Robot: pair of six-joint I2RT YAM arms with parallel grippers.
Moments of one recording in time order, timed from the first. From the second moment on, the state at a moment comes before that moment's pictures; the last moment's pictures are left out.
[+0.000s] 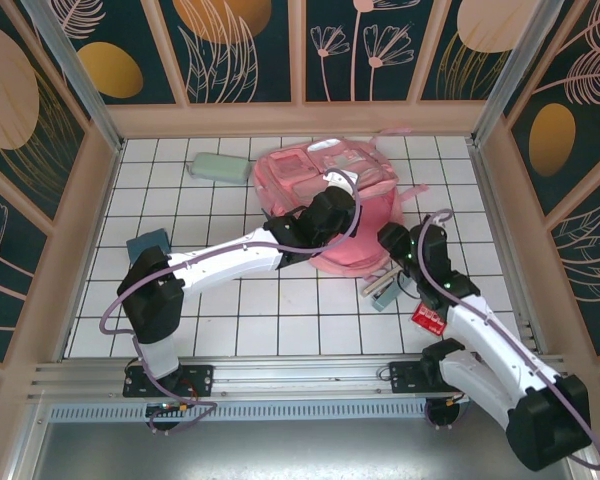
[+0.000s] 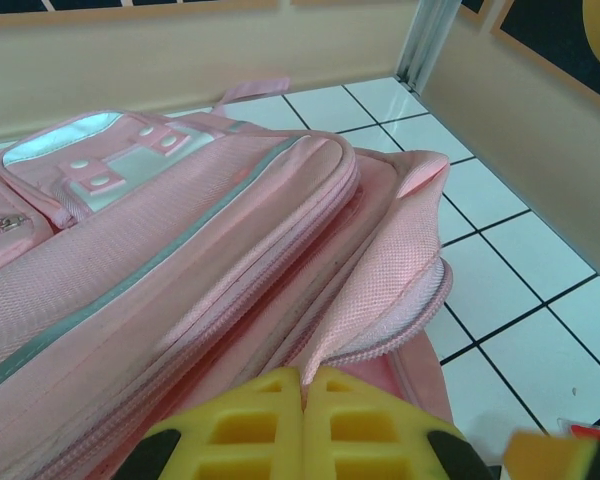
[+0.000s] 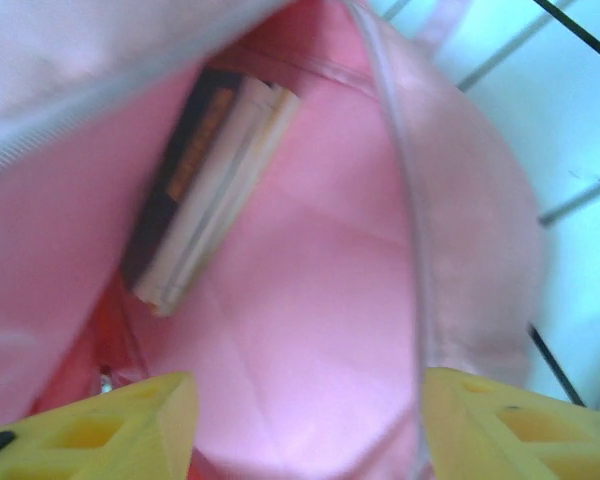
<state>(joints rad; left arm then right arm) -1.00 1.80 1.45 -0.11 -0.38 -0.40 0.39 0.83 0.48 -0.22 0.11 0.97</state>
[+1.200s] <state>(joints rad) -0.98 1.77 1.33 0.00 -0.33 -0.45 0.60 1.10 0.49 -0.41 0.28 1.15</state>
